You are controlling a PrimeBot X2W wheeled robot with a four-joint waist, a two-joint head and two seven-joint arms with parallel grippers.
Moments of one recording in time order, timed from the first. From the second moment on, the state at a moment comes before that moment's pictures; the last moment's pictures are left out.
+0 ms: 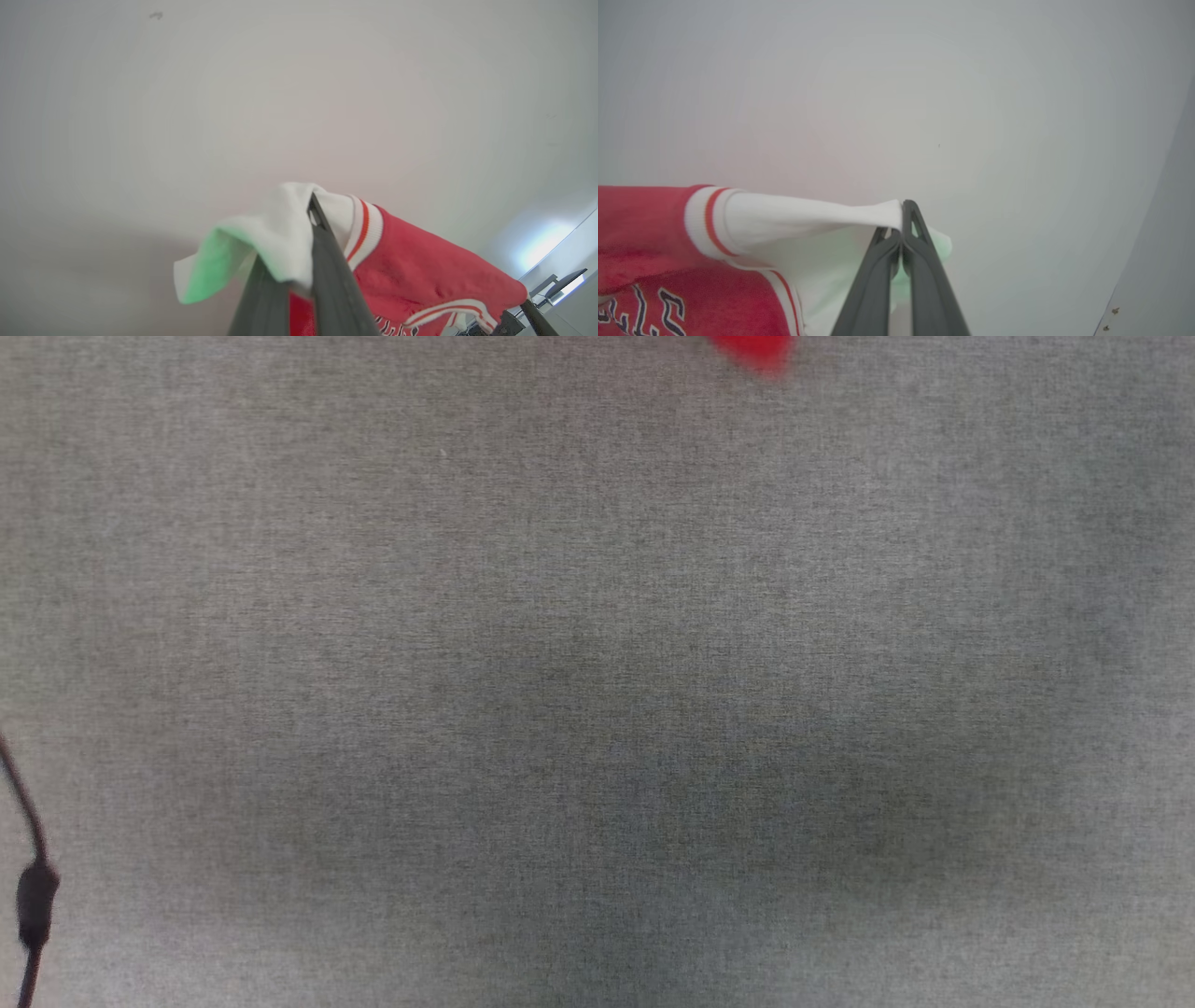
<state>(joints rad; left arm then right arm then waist) -1.68 0.52 -0.44 0.74 -1.44 -0.13 0.06 -1.60 -0.37 -0.04 0.43 0.34 0.13 0.27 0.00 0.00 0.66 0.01</state>
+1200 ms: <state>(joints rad) -0.44 0.66 -0.62 0.06 -1.54 -0.13 -0.11 -0.30 -0.53 -0.06 -0.06 0.66 0.13 0.61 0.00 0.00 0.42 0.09</state>
